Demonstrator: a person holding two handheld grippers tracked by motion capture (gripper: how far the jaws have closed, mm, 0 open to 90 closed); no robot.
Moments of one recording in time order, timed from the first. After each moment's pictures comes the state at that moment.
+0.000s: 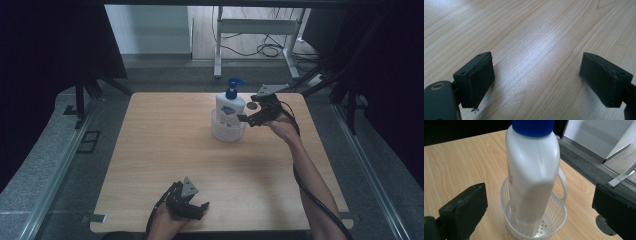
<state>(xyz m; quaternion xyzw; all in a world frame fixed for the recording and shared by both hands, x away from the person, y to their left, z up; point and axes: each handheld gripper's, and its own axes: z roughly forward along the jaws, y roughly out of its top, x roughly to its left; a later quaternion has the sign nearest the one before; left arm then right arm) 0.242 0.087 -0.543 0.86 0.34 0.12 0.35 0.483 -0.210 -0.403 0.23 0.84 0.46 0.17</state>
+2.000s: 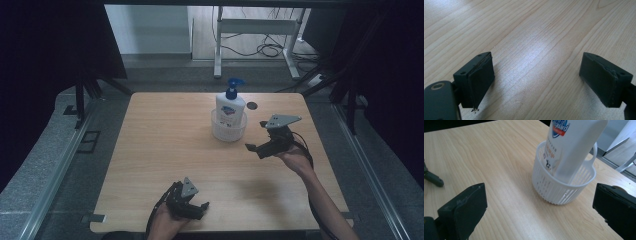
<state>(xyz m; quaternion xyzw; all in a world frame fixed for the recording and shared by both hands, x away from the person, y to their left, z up) 0.241 0.087 -0.543 0.86 0.35 0.12 0.35 0.386 -0.230 -0.423 0.23 0.85 0.44 0.18</state>
